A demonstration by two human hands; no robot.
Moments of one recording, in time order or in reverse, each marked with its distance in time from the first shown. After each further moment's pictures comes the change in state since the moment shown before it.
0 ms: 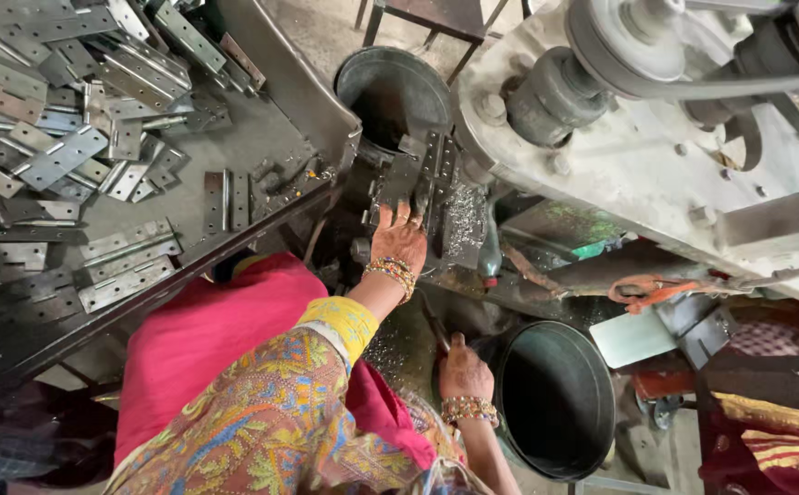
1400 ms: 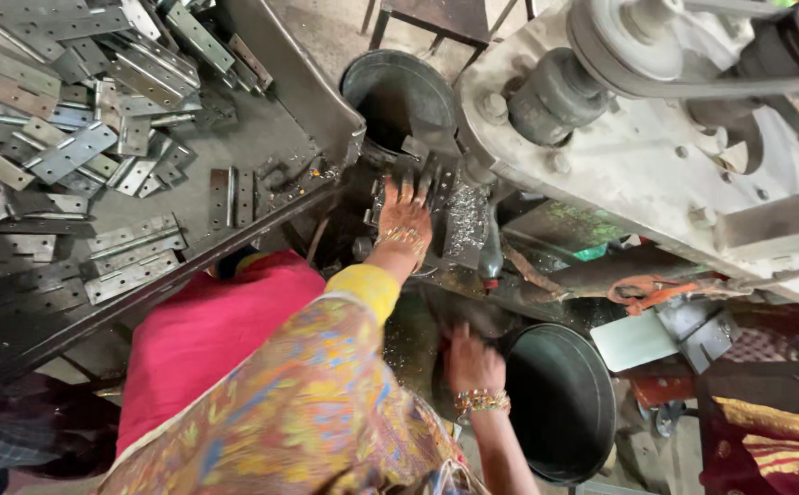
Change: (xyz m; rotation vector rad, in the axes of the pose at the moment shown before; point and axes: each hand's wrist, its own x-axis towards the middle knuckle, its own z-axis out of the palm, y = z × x) left_hand 0.036 -0.003 -0.003 0.061 -0.032 -0.023; right_hand -0.003 0.005 -0.036 -0.305 0.277 -0.336
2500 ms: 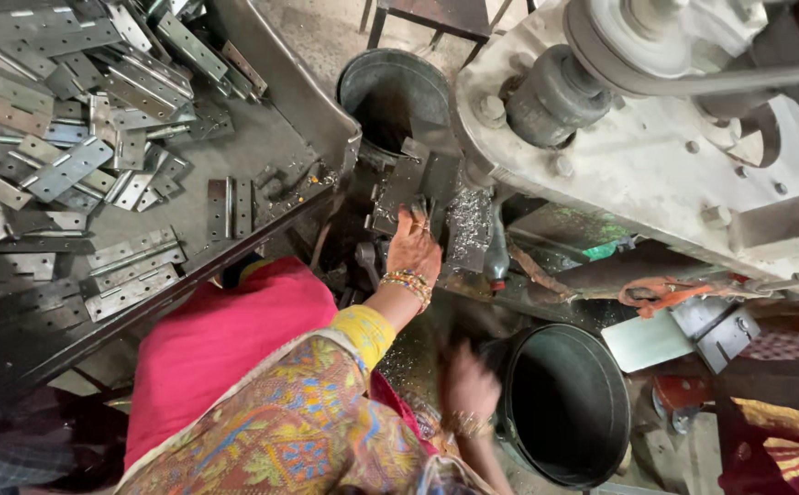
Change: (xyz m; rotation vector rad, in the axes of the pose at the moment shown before) left_hand -0.036 0.026 -0.003 0.151 0.005 0.067; right_hand -0.018 -0.018 0.046 0.069 0.058 0.278
